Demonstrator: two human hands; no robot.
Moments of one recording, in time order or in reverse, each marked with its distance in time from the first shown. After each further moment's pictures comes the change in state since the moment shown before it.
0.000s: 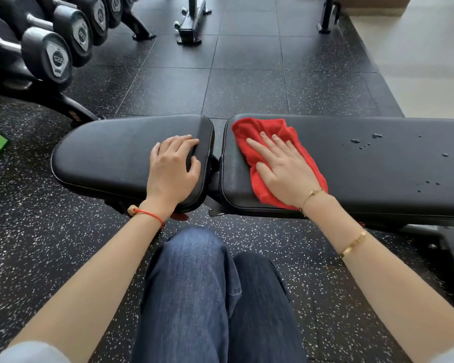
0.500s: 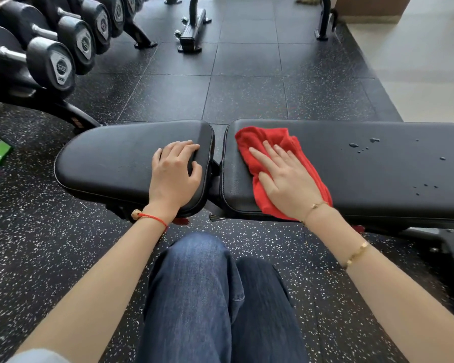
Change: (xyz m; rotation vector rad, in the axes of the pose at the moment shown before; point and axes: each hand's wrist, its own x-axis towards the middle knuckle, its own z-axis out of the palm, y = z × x) left_hand 0.000 0.003 -0.001 0.015 -0.008 -0.004; right_hand -0.016 -0.005 0.003 -0.017 0.042 -0.005
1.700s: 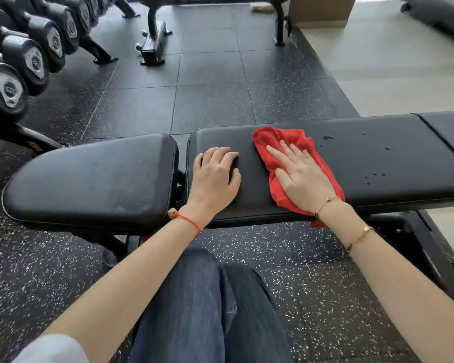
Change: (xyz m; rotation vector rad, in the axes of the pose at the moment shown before) left_hand 0.013 0.127 0.045 -0.115 -0.174 0.192; right_hand -0.030 0.085 -0.029 0.008 0.035 0.226
